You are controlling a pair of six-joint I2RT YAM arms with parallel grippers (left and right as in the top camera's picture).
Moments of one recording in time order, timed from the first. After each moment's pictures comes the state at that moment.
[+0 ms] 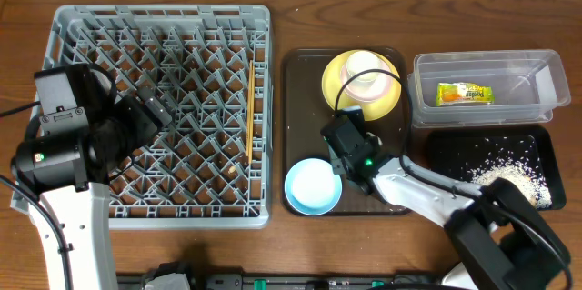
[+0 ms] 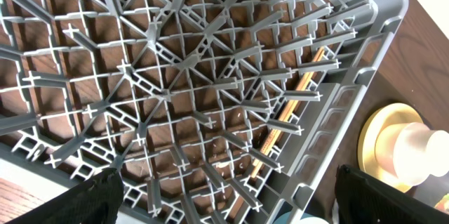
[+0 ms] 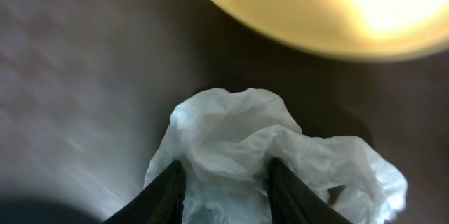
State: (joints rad) left arm 0.25 1.16 1.31 -1.18 0.16 -0.47; right arm 0.68 1.67 0.75 -0.21 0.34 0.44
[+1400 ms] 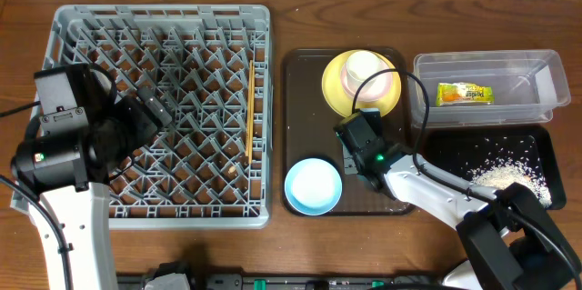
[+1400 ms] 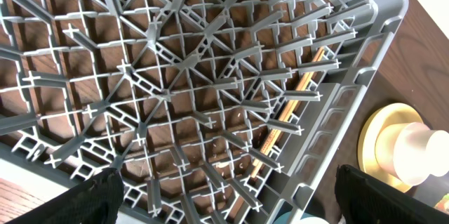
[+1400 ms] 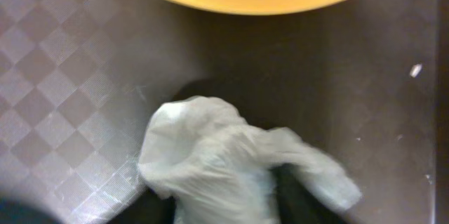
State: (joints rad) left arm 0.25 1.16 1.31 -1.18 0.16 -0.47; right arm 0.62 1.64 0.74 -0.27 0.30 0.51
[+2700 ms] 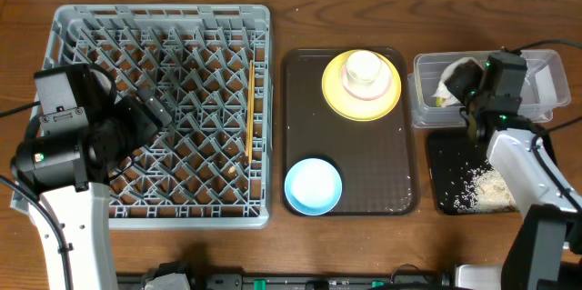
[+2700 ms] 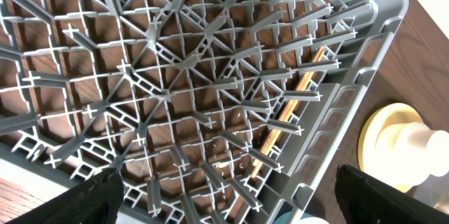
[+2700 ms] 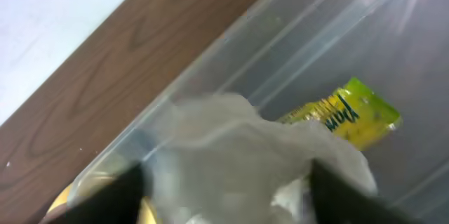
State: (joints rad) left arm 0.25 1.16 1.31 -1.18 0.16 -0.47; right arm -0.11 1.56 0.87 0.00 0.05 0.65
